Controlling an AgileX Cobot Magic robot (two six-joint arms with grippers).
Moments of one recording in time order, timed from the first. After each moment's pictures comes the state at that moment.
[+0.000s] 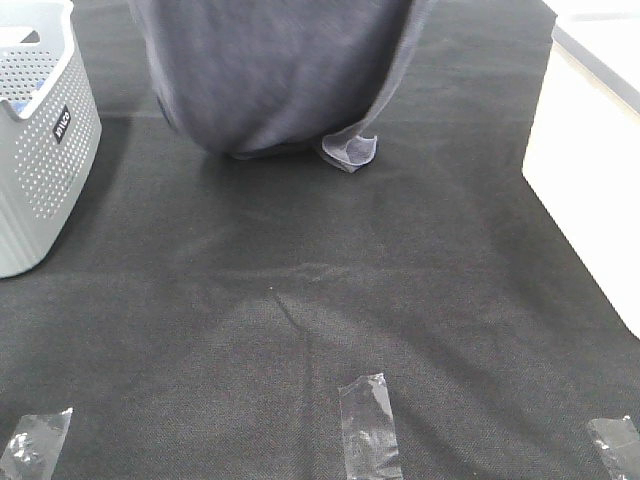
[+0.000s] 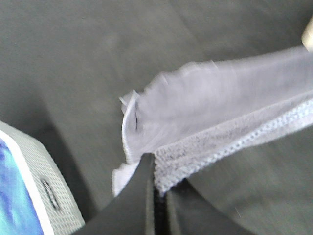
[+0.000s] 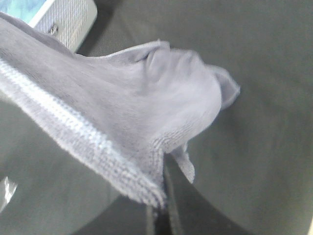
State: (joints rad) left arm -0.42 1.82 -2.18 0.03 1.22 0.12; right arm 0.24 1.69 -1.97 0.31 1.22 -0.21
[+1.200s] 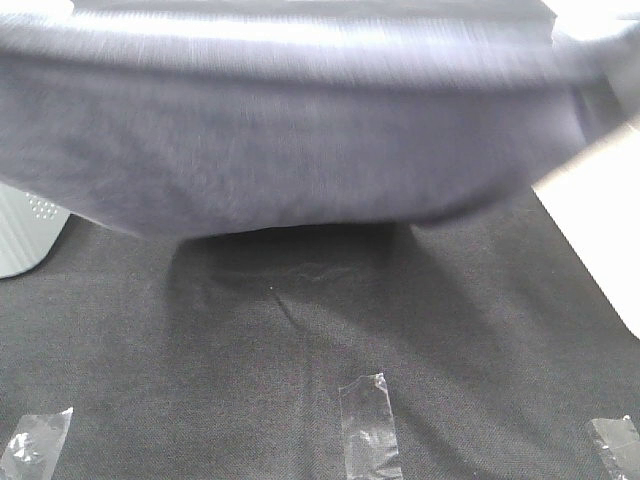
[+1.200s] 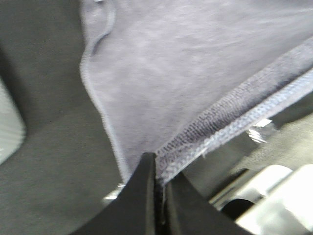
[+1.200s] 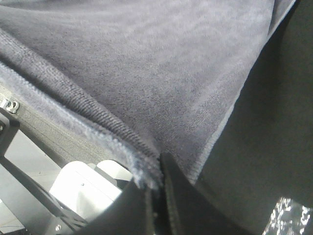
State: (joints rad) left arm -0.54 1.09 -1.24 -0.08 1.16 0.02; right arm 0.25 1.04 -1.13 0.41 1.21 -0.19
